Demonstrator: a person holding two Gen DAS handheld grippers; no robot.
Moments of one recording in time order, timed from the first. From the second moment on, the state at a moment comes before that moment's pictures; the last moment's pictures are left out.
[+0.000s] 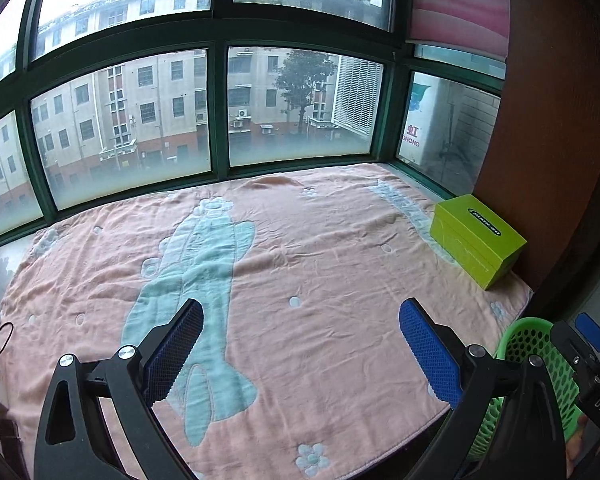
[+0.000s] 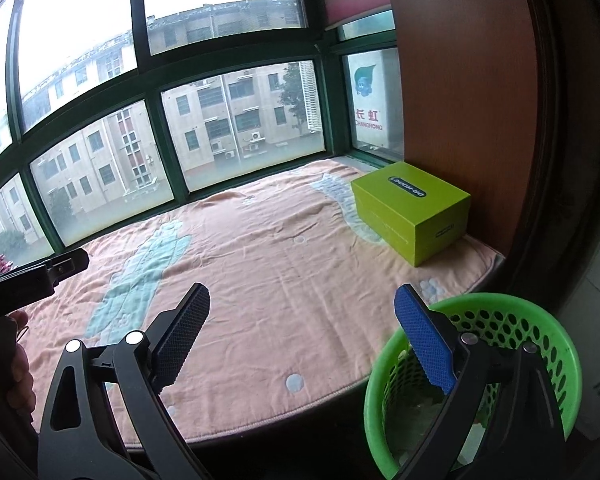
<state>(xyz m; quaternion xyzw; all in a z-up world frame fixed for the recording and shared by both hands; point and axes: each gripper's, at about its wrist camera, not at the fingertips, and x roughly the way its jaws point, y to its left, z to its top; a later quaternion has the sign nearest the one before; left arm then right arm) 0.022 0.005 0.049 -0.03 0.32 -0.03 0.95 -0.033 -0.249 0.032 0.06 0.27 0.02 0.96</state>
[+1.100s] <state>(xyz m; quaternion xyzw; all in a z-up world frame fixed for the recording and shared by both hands) 0.010 0.001 0.029 -0.01 0.34 0.00 0.94 -0.035 -0.248 0.026 0.06 0.28 0.01 0.96</state>
